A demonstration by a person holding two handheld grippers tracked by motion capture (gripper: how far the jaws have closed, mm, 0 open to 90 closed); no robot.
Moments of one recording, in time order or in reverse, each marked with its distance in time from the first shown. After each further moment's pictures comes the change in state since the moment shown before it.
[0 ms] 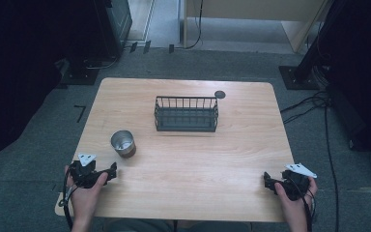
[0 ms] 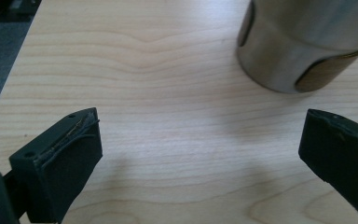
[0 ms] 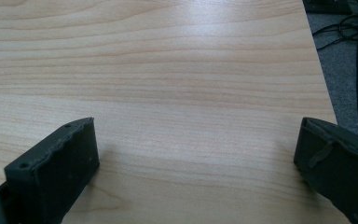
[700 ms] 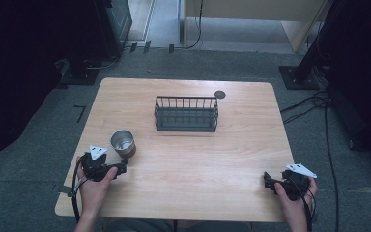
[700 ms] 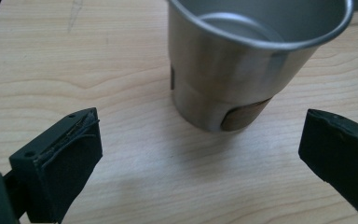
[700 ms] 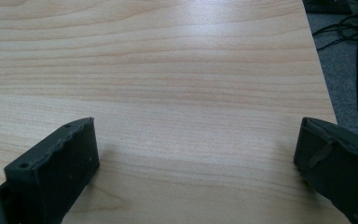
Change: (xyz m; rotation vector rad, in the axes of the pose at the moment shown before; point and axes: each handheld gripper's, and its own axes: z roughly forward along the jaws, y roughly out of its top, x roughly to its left) left arm -0.028 0.024 0.005 -0.022 -0.082 0.057; right arm 0.000 0.000 0.000 0.000 0.000 -0.001
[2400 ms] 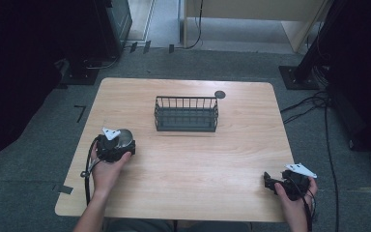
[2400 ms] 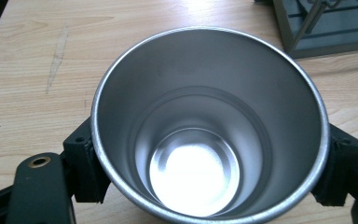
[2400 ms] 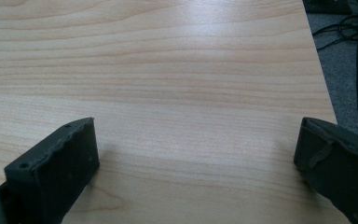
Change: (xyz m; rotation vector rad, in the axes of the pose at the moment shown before) left arm -0.020 0.046 0.029 0.011 0.036 0.039; right arm 0.000 0.000 0.000 0.000 0.000 0.000
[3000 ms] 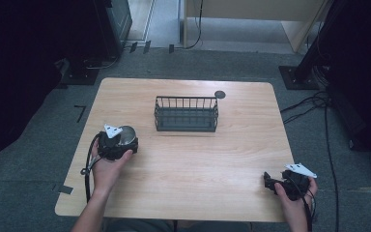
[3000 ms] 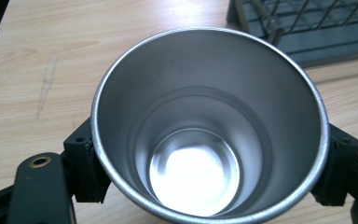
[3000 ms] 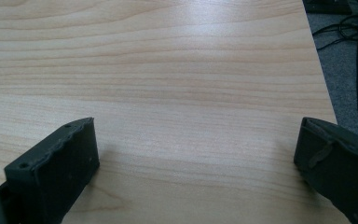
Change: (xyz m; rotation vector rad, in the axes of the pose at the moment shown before) left arm -0.010 0.017 -0.016 -0.039 -0.050 0.026; right arm 0.000 0.000 0.000 0.000 0.000 0.000
